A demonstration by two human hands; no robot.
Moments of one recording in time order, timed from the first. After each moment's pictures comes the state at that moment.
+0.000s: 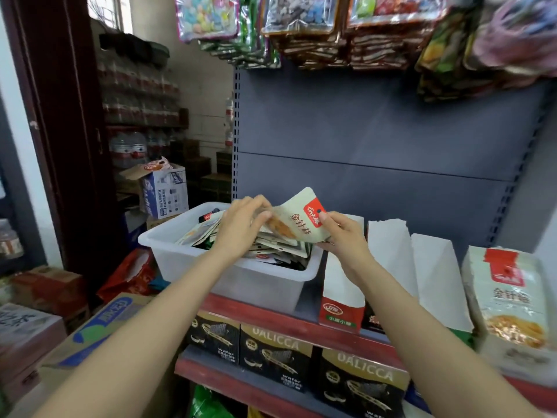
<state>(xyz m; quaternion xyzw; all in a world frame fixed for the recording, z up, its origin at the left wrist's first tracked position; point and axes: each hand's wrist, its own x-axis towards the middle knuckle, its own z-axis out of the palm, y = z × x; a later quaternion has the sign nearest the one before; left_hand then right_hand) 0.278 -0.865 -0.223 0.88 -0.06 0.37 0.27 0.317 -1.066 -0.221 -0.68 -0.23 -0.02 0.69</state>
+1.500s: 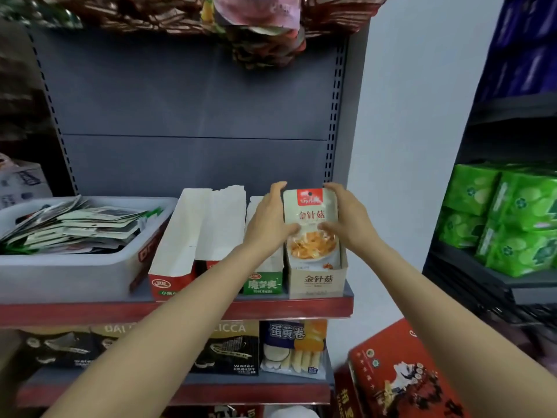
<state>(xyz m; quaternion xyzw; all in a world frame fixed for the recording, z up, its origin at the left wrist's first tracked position) 0.316 -1.208 -0.234 0.89 -0.15 0.21 0.38 0.313 -1.368 -0.226 -0.90 -0.12 -0.24 0.33</state>
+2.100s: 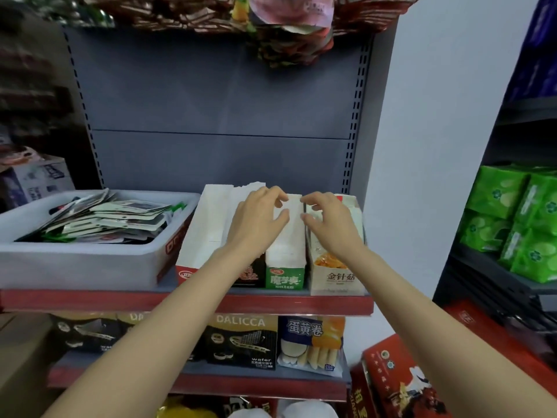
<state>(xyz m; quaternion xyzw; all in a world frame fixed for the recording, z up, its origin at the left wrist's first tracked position) 0.287 -1.148 -0.229 0.89 -0.17 0.33 0.27 0.295 -1.300 -0.230 -0.89 -0.18 -0.27 0.32</state>
